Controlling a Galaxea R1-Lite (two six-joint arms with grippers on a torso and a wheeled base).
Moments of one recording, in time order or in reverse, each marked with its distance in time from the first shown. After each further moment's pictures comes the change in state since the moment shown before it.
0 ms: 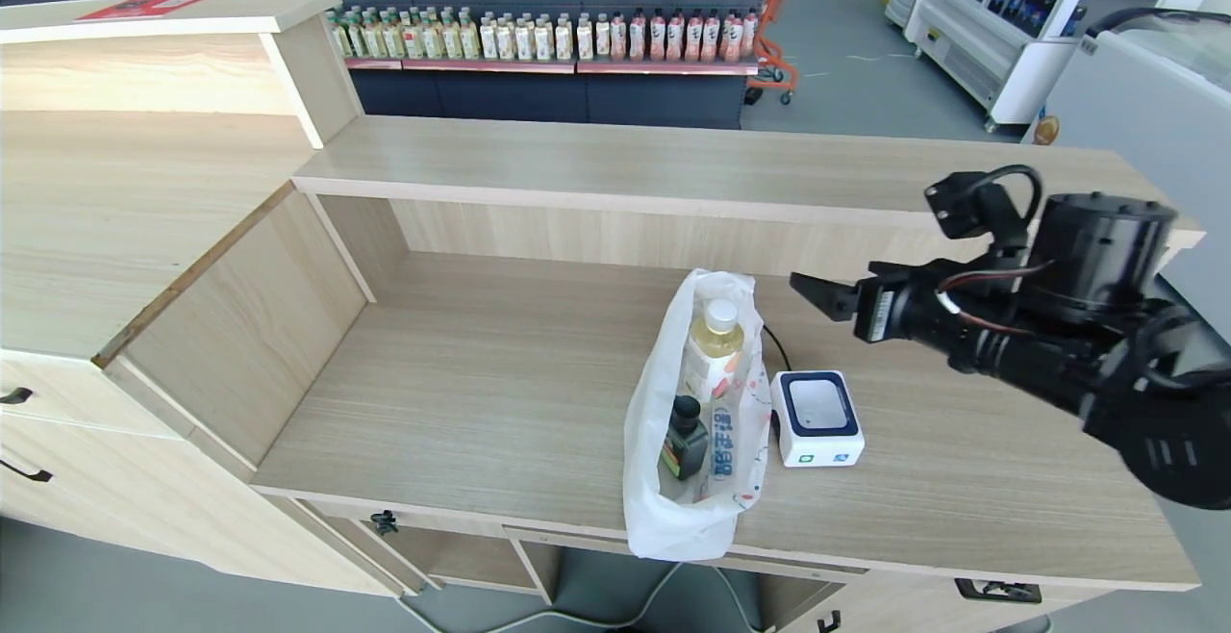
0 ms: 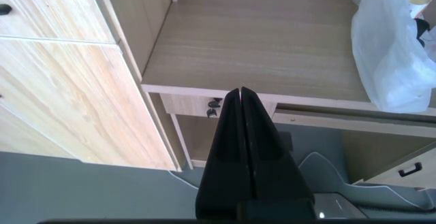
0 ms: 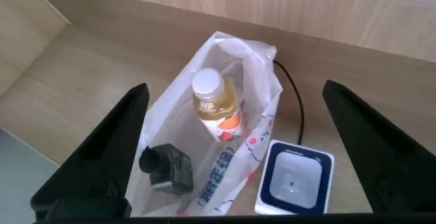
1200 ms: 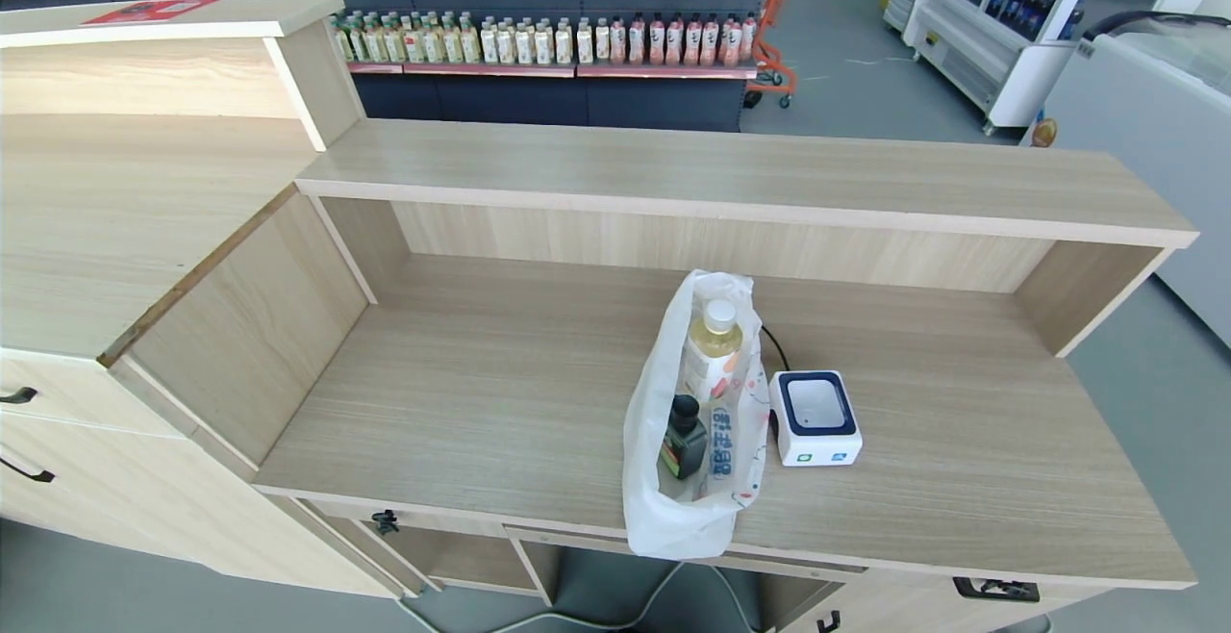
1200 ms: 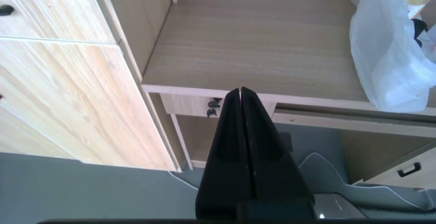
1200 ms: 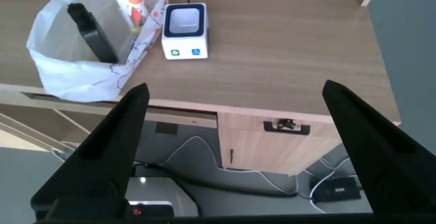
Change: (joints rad) left arm 0.000 0.000 0.000 0.000 0.000 0.000; right arm -0.315 -1.619 0.756 0.817 -0.051 -0.054
